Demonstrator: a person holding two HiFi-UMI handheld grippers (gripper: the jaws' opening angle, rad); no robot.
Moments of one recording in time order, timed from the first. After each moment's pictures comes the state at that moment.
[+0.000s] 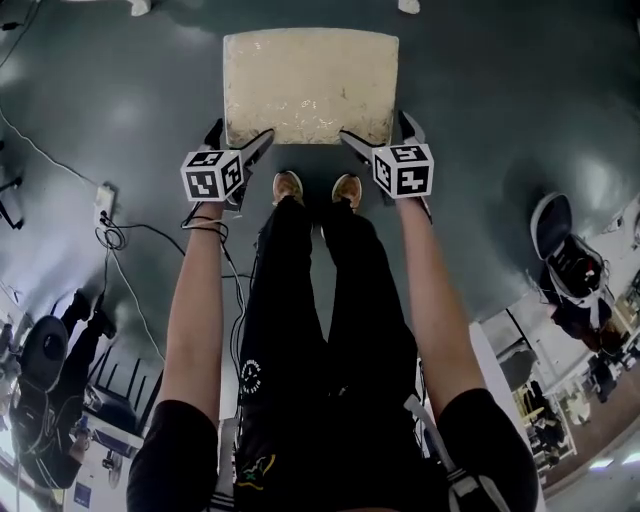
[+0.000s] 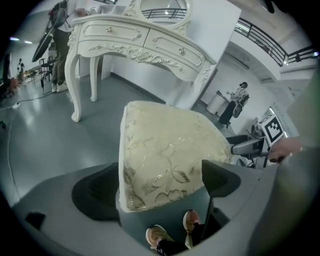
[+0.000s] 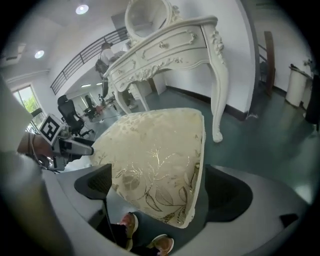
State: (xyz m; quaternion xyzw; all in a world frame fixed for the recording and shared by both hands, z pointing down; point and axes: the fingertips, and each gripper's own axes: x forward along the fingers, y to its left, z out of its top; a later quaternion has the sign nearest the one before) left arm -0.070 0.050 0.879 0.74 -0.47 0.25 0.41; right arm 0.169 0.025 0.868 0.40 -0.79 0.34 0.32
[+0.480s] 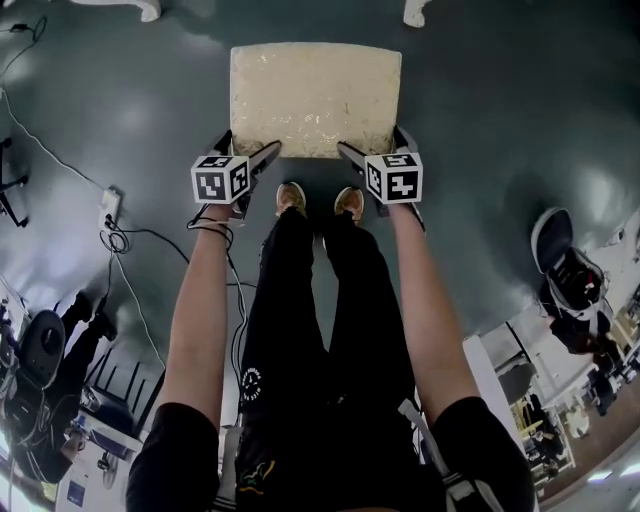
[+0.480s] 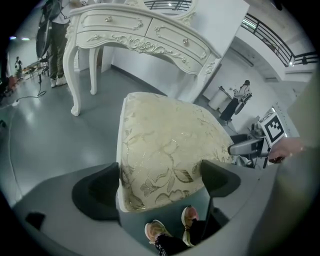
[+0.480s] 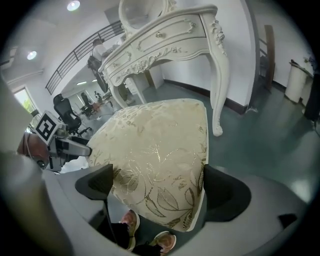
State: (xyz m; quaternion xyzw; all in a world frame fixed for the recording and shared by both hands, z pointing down) left arm -0.058 0.052 0.886 0.73 -0.46 0.27 0.43; right arm 0.168 0.026 0.880 0.40 -0.77 0.37 0.34
